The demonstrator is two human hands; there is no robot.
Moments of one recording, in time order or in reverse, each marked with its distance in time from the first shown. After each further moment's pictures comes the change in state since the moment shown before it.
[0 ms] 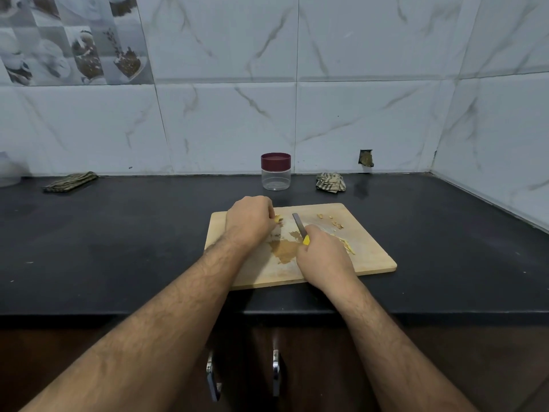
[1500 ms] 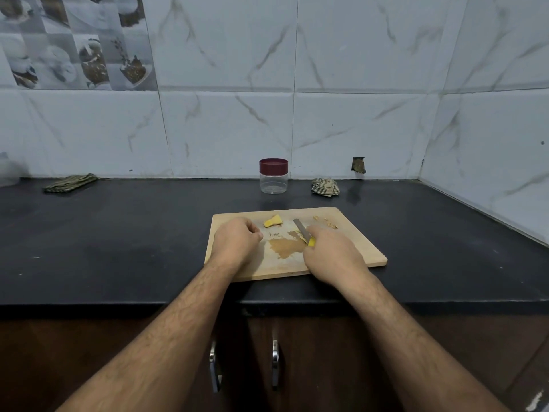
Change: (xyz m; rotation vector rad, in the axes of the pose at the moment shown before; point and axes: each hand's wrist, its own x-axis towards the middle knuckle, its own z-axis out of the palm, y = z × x) left_hand -0.045 -0.030 0.005 -0.372 -0.035 -0.224; right_hand -0.021 0.003 -0.020 -0.141 -0.035 -0.057
